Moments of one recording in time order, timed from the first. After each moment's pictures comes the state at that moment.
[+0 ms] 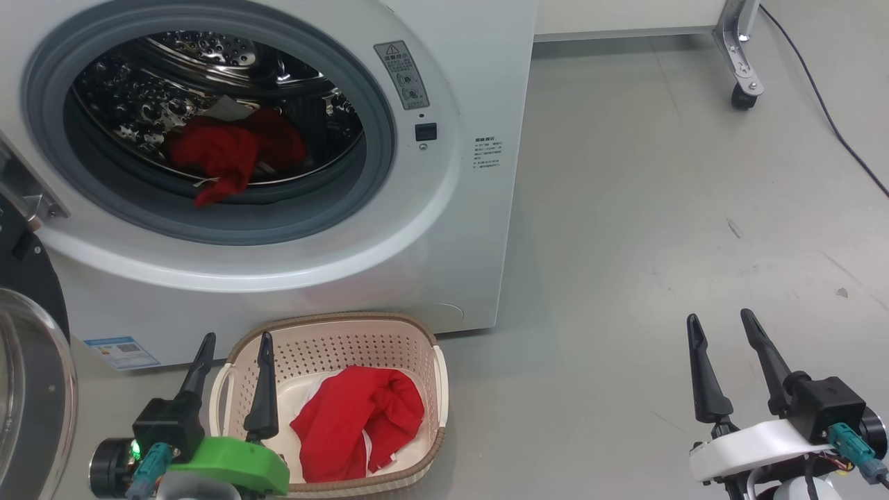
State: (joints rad) left arm -0.05 0.05 -0.17 0.23 -0.32 0.03 -0.25; right arm 0.06 -0.06 0.04 0.11 0.21 0.08 -0.26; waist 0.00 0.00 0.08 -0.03
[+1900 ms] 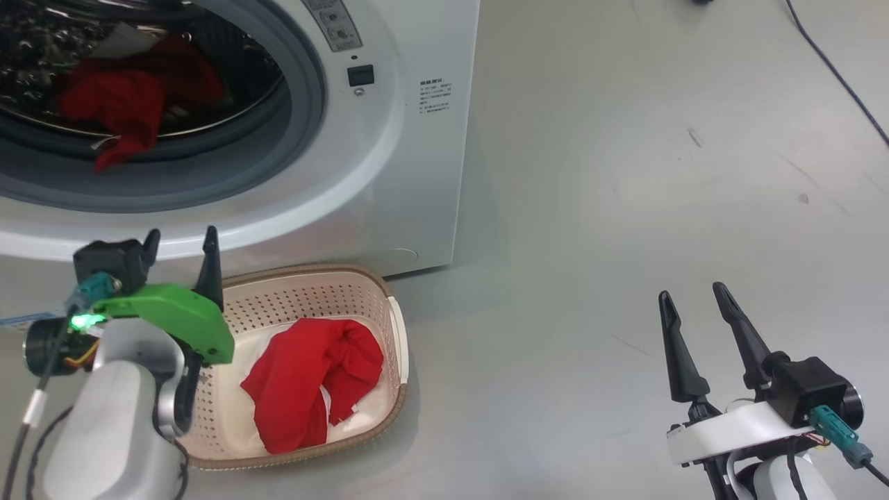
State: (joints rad) left arm -0.37 0.11 -0.13 0.38 -0.38 0.03 0.04; right arm 0.03 -0.05 0.09 0.07 0.21 0.09 -0.26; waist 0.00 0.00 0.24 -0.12
